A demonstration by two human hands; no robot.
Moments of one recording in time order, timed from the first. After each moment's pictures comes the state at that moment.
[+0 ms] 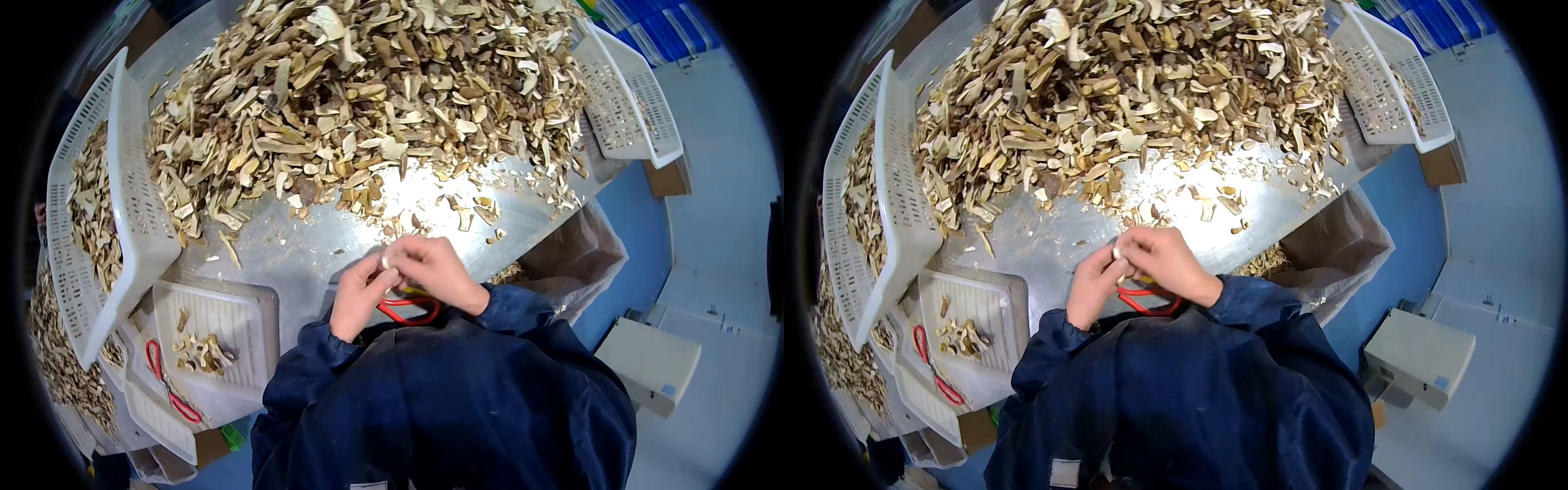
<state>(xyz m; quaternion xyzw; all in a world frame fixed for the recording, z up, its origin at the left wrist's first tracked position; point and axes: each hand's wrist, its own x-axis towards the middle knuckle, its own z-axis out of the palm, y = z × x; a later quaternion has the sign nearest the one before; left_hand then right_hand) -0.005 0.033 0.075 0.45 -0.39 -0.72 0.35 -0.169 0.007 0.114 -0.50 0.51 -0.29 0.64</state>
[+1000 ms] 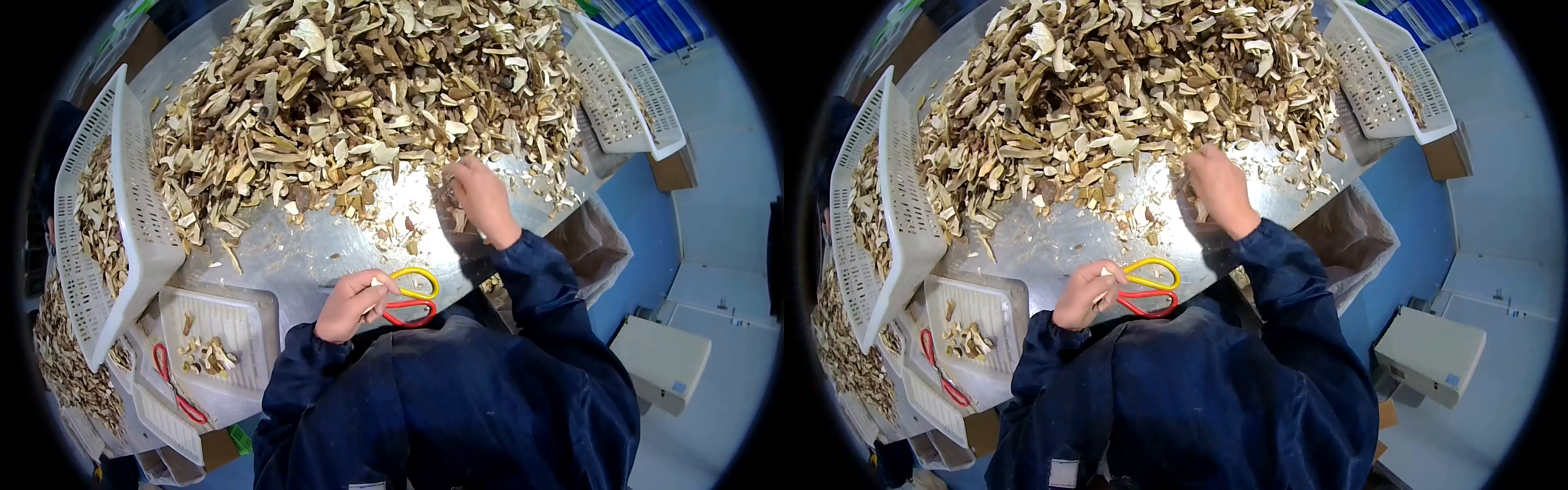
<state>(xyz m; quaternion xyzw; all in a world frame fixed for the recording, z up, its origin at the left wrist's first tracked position) 0.010 0.028 0.099 0.34 -0.33 -0.84 0.26 -0.260 -0.068 0.096 -0.75 0.63 -0.17 0.08</state>
